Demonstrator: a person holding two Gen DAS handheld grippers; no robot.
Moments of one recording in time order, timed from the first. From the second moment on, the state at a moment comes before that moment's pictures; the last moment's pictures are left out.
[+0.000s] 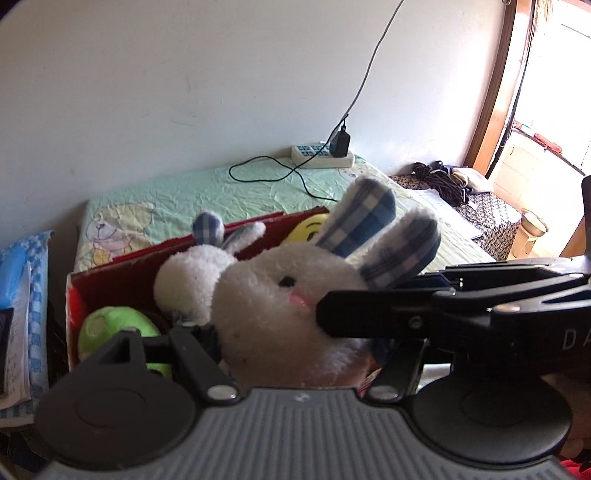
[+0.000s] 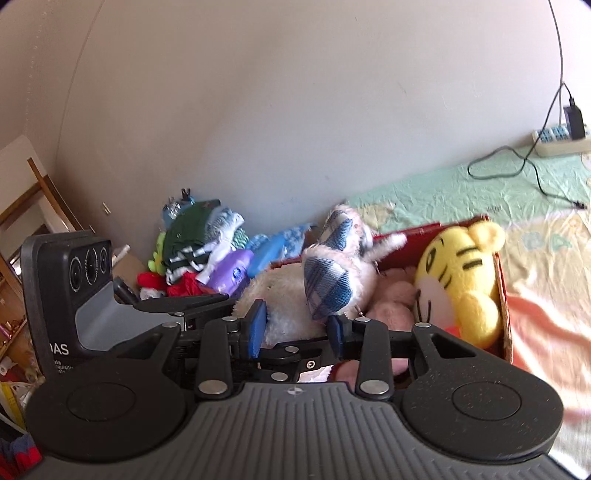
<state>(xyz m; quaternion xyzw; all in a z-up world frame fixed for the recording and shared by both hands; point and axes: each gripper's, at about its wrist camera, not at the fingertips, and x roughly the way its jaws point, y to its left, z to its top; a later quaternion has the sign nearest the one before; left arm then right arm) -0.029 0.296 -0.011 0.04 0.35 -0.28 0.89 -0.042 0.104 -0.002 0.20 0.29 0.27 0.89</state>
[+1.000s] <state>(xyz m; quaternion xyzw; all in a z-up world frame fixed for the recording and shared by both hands) -0.018 0.303 -0.054 0.04 0.41 -0.23 0.88 -0.007 0.113 -0.045 0.23 0.39 0.28 0.85</state>
